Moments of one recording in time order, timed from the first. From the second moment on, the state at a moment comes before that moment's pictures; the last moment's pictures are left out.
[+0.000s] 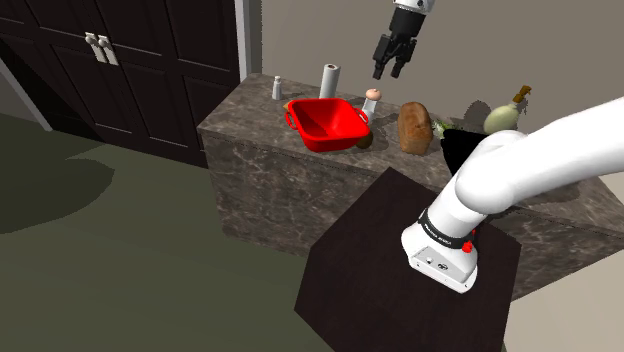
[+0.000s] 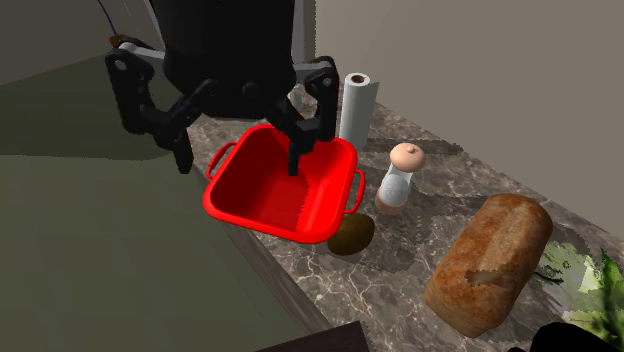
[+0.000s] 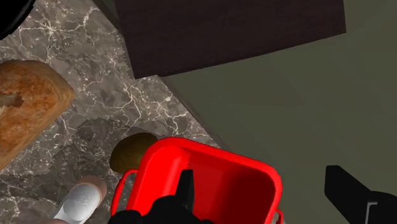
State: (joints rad) arm -0.06 -0.59 -0.28 -2.36 -0.02 1.73 -0.13
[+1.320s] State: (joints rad) arm -0.12 0.08 -0.61 -2.06 0.20 2.04 -0.61
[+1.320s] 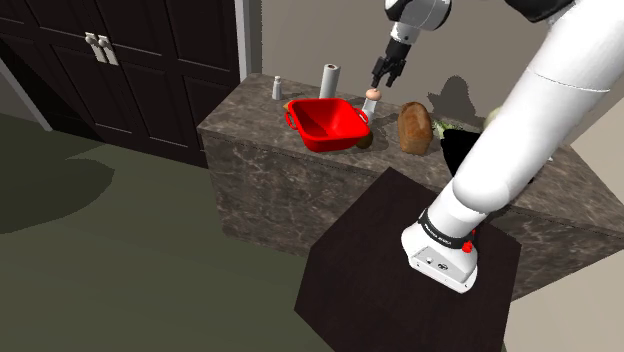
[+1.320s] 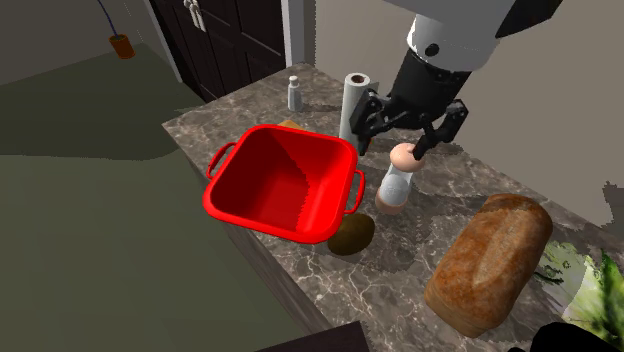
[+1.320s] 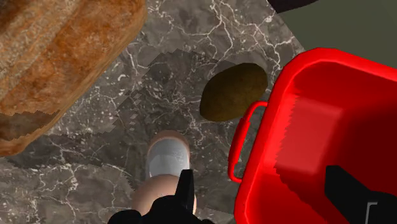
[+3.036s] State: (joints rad) arm -0.26 0.44 -0.58 -1.84 0.45 2.10 -0.82
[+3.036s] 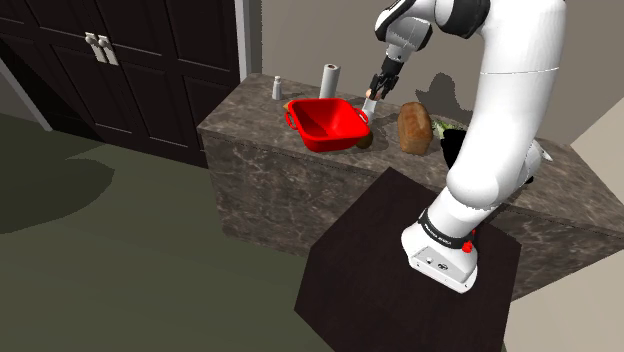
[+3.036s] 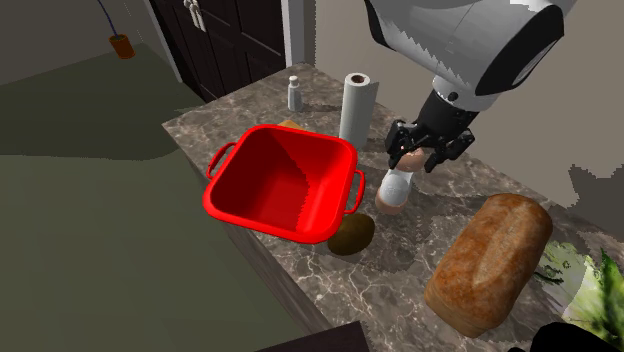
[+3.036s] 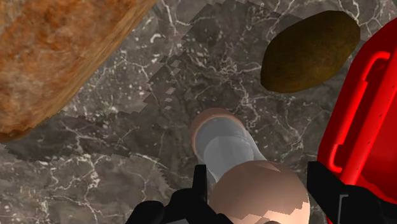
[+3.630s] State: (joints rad) arm -0.26 0.42 -0.59 -1.83 0.43 2.08 -0.81
